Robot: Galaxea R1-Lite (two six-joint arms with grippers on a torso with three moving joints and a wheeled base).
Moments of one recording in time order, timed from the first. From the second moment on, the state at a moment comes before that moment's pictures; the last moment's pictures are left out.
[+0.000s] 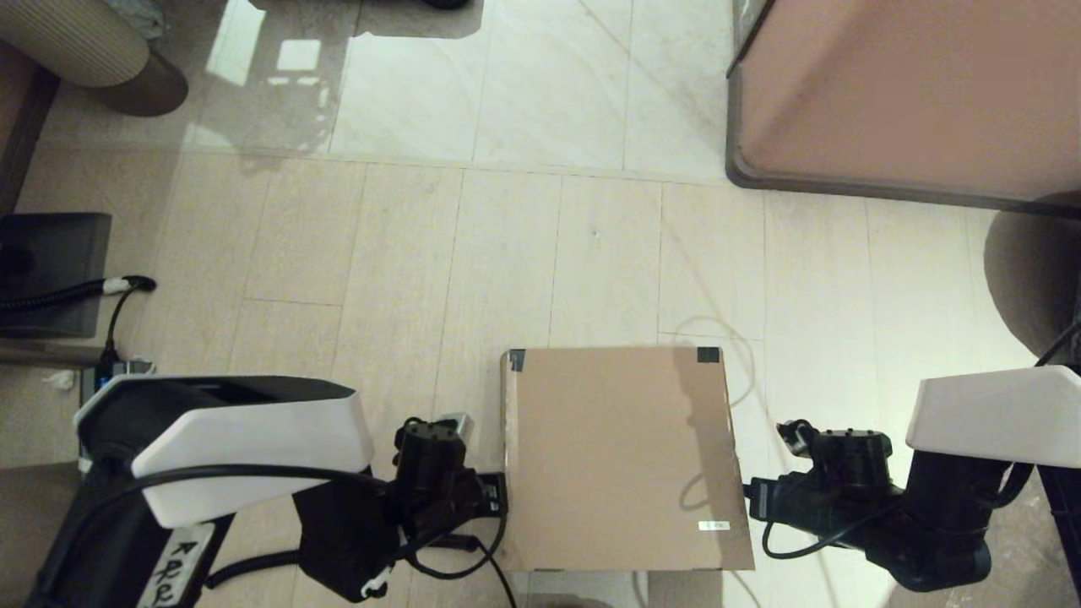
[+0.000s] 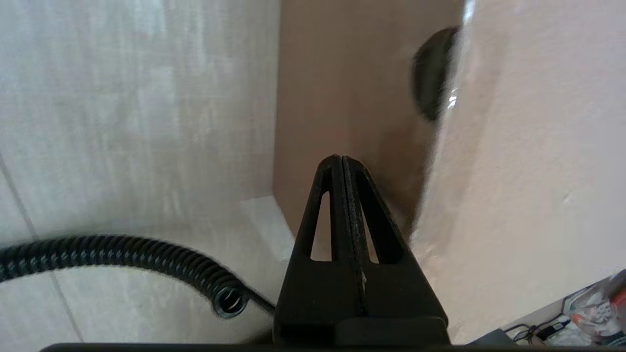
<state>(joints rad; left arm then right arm) -0.51 2.42 -0.75 -1.10 -0.03 -0.34 0.07 2.41 -0.56 -1.18 0.27 0.24</state>
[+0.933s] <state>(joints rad) -0.55 2.34 -0.68 -1.10 -0.03 -0.37 0.11 2.28 -0.45 -1.14 0.33 0.34</state>
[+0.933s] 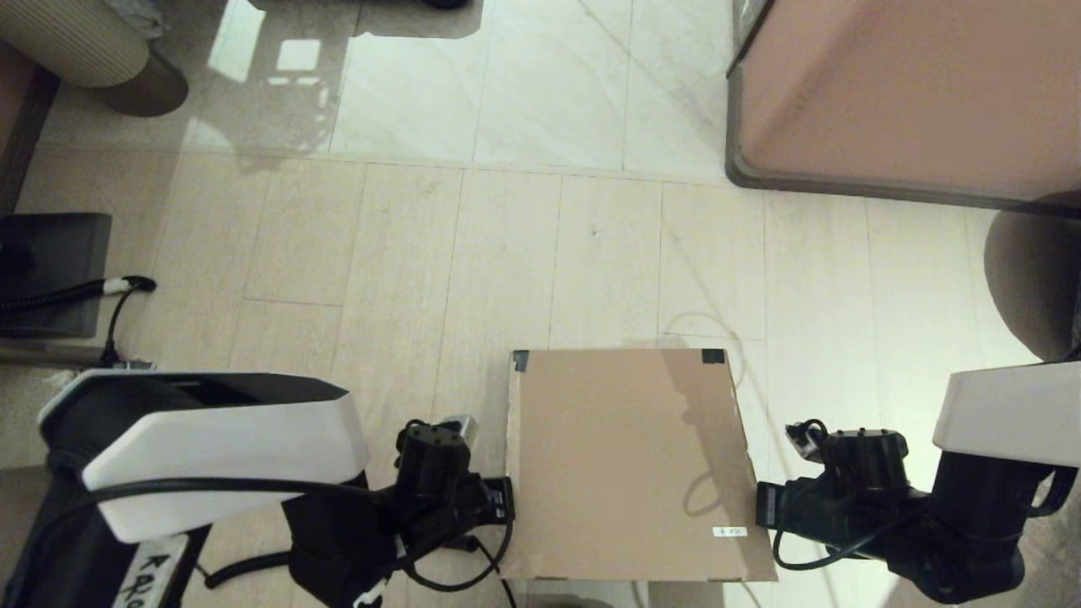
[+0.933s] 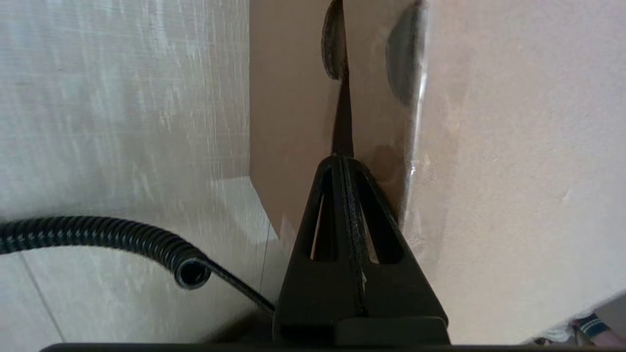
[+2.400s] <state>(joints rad) -0.45 2.15 -0.63 -1.08 0.09 -0.46 0.10 2.20 -0.18 -1.31 0.52 0.64</state>
